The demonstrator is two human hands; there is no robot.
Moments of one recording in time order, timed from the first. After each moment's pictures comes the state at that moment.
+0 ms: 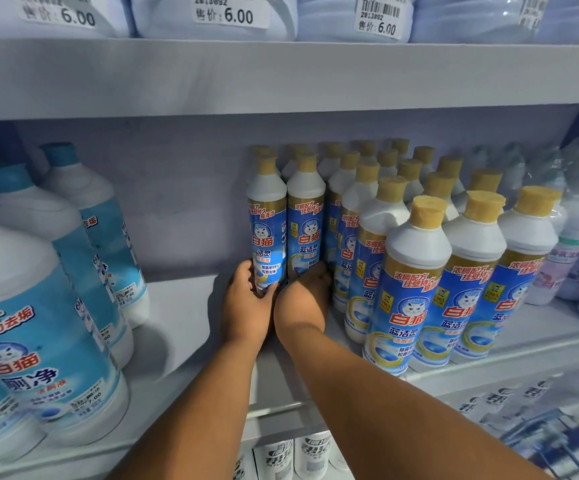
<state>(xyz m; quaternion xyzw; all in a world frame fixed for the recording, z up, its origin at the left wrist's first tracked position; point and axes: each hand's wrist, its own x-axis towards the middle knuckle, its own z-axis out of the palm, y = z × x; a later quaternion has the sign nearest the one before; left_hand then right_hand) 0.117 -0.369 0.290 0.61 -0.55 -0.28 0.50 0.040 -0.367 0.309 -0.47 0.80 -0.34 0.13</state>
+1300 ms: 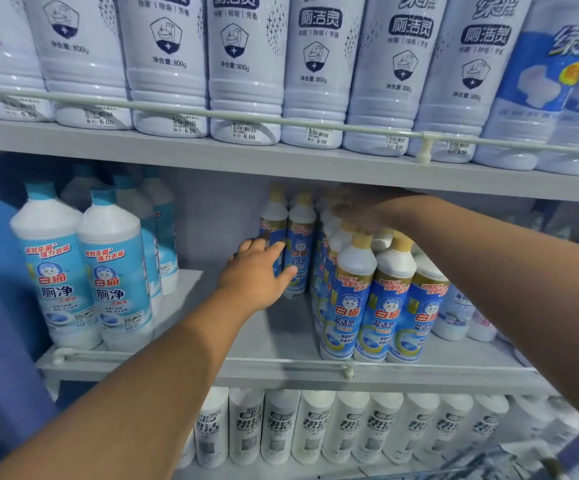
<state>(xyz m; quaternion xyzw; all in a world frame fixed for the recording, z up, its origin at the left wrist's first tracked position) 0.096 -0.278 0.414 0.65 -0.72 -0.02 0.23 -0.097 -0.300 0.559 -0.81 0.58 -0.02 -0.01</state>
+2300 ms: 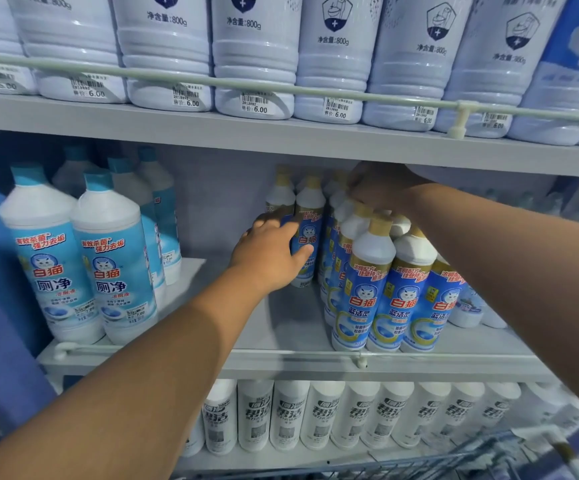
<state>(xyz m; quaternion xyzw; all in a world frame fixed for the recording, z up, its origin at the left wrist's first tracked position) 0.090 -0.280 0.433 0.65 -0.73 -0.02 0.21 -0.095 -0.333 0.545 -0.77 0.62 -0.12 0.00</state>
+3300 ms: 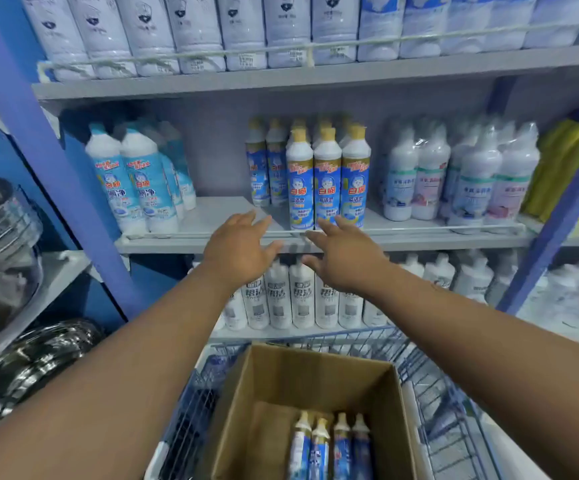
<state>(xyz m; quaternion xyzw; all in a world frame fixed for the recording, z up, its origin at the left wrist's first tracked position) 0.003 -0.031 0.394 0.70 -0.71 0.02 0.12 -0.199 -0.053 0.382 -0.85 0.52 -0.08 -0.02</state>
